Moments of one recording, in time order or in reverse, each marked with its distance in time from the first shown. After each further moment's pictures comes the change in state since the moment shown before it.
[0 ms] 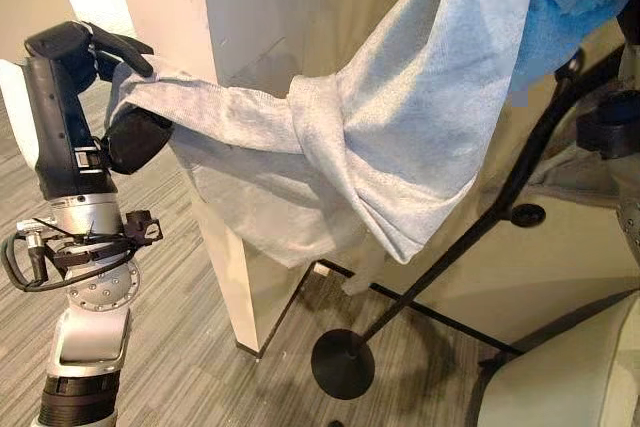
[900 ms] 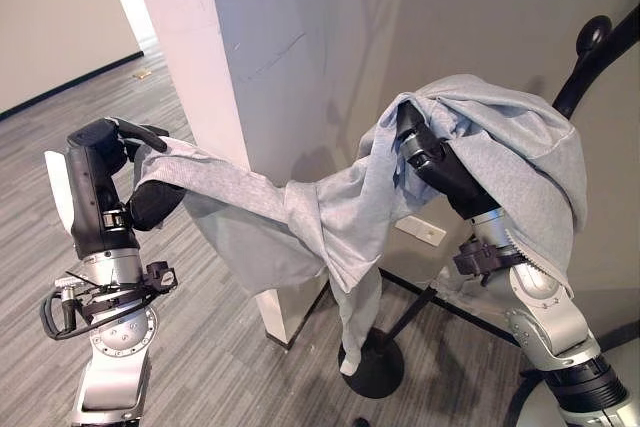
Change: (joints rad) left arm 0.218 -0.143 -0.016 -0.008 -0.038 0.000 -0.006; right arm 0.476 0.369 0.132 0.015 -0.080 0.123 0.082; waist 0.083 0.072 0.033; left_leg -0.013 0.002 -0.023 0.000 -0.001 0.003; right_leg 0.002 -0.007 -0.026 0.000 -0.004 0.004
